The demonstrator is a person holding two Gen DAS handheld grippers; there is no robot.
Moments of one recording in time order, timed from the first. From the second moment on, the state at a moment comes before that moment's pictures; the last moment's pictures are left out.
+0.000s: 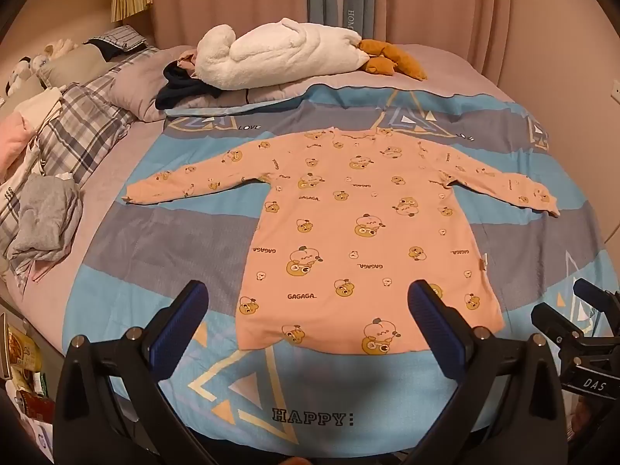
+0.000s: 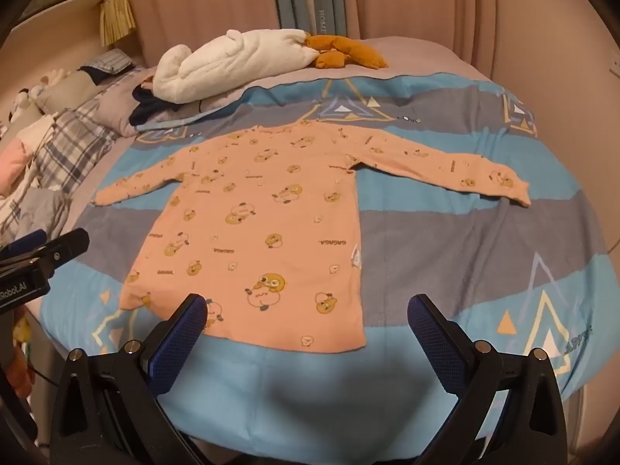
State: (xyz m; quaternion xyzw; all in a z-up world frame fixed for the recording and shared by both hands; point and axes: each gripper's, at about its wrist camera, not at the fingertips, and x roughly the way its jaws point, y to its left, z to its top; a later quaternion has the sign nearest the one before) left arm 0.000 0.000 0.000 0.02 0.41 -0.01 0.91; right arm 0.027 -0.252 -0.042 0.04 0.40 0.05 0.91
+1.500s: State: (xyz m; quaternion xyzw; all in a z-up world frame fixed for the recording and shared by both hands) left arm 0.001 0.002 -0.010 0.03 0.41 -0.01 0.91; right arm 0.026 -0.251 -0.032 0.03 0.39 0.04 0.92
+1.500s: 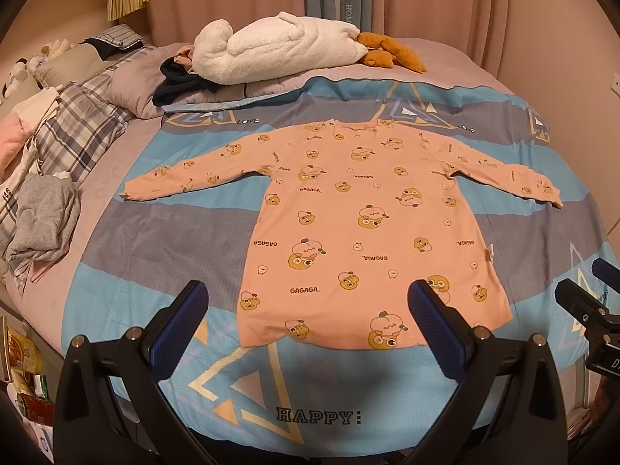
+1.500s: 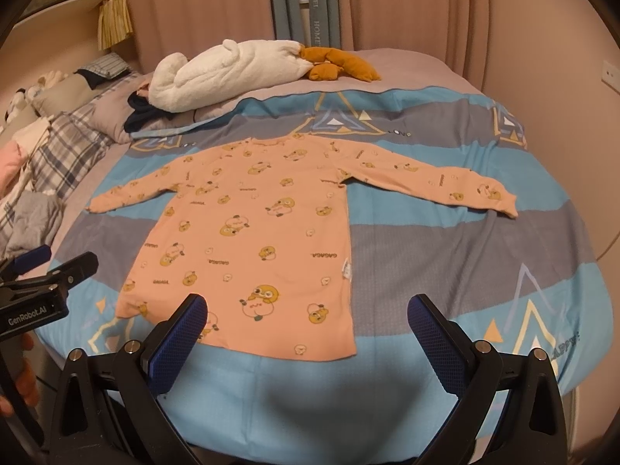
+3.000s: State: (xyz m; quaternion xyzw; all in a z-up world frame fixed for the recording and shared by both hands) left arm 0.006 -0.006 -0.022 0.03 0.42 -0.02 0.90; right arm 0.026 -0.255 -0.033 0.03 0.39 0.04 0.92
